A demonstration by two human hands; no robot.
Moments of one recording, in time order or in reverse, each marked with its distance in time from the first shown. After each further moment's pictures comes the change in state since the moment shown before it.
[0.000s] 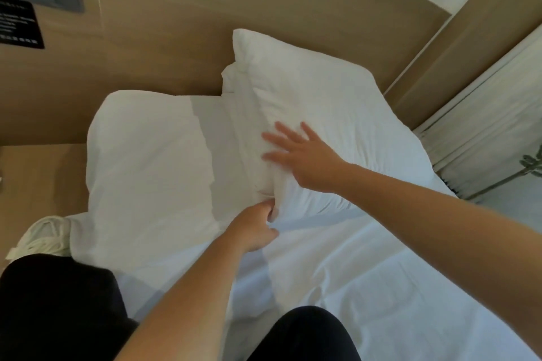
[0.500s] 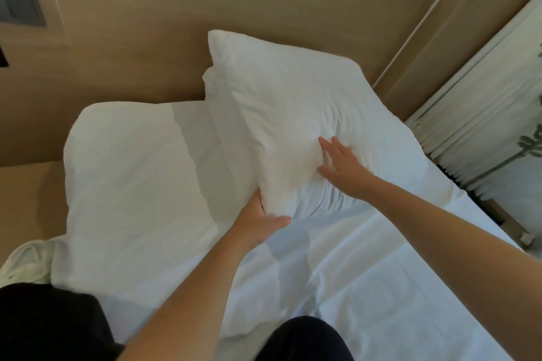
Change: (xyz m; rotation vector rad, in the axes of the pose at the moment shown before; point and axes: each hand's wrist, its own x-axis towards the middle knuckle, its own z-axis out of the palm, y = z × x) left_hand 0.025 0.027 0.011 -0.527 0.116 -0.070; right_hand -0.069 0.047 0.042 0.777 -0.194 0.853
